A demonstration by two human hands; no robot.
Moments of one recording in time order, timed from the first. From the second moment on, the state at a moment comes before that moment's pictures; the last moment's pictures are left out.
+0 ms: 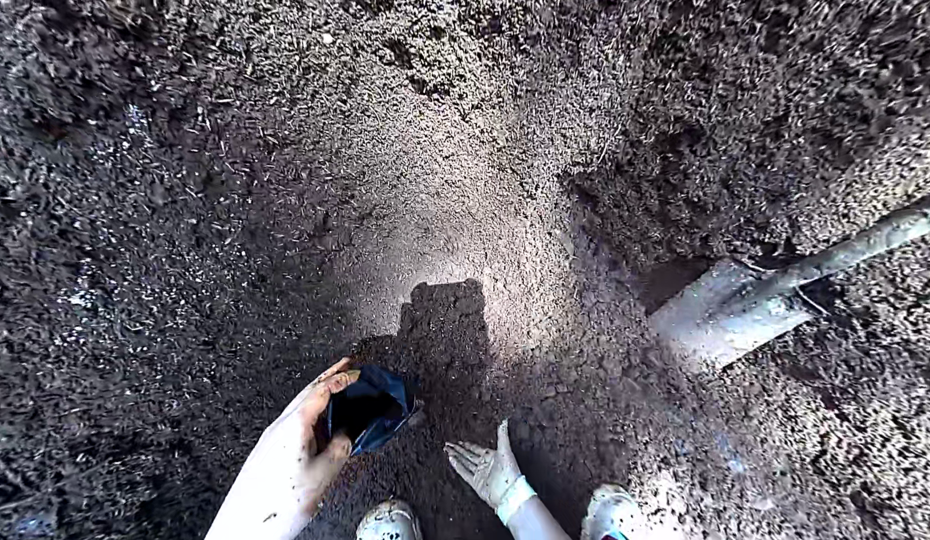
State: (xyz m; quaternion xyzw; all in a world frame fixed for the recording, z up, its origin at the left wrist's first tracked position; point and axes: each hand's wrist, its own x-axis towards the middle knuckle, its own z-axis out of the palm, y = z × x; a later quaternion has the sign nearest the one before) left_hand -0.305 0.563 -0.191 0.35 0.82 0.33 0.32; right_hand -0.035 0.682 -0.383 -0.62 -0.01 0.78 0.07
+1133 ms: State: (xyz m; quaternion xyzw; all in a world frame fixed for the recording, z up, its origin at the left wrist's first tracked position) left_hand -0.240 0.671 -0.232 0.35 0.74 0.26 0.51; right_hand -0.100 0.760 -0.223 -0.46 -0.61 0.63 0.18
